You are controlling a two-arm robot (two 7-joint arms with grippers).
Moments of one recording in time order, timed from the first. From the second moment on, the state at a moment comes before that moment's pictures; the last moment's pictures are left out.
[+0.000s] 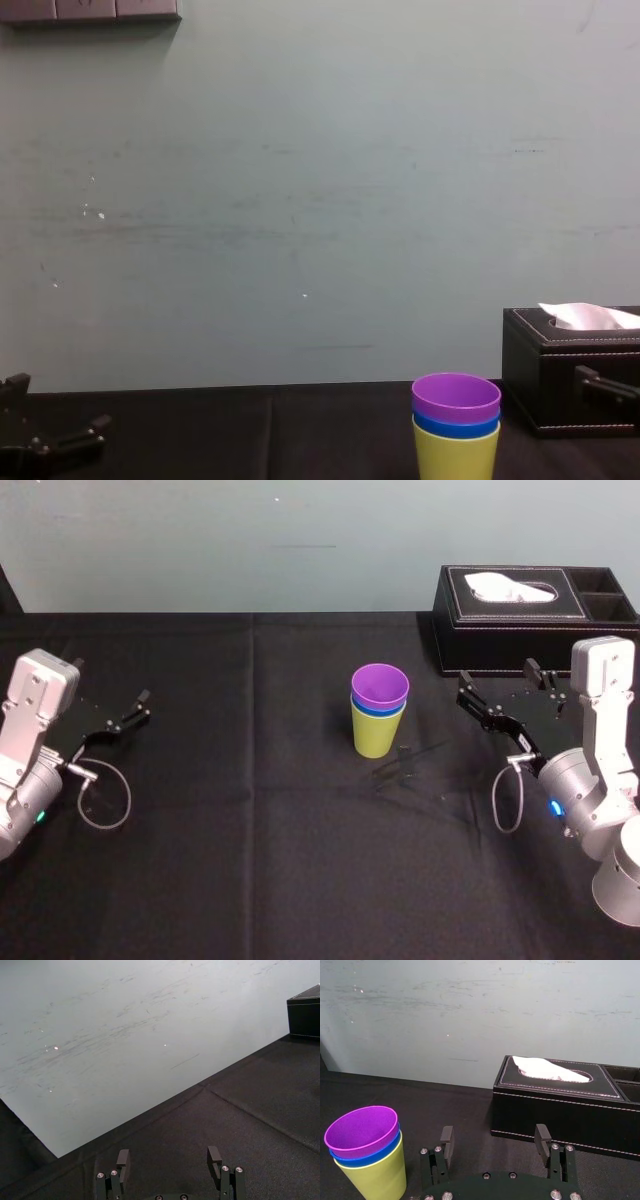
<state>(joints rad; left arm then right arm) -0.20 0.60 0.45 -1.41 -0.25 -0.12 0.03 0.07 0.28 -0.17 -1.52 0.21 -0.01 0.06</state>
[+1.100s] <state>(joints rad) -0.20 0.60 0.45 -1.41 -0.25 -0.12 0.03 0.07 0.28 -0.17 -1.52 0.21 -0.01 0.06</state>
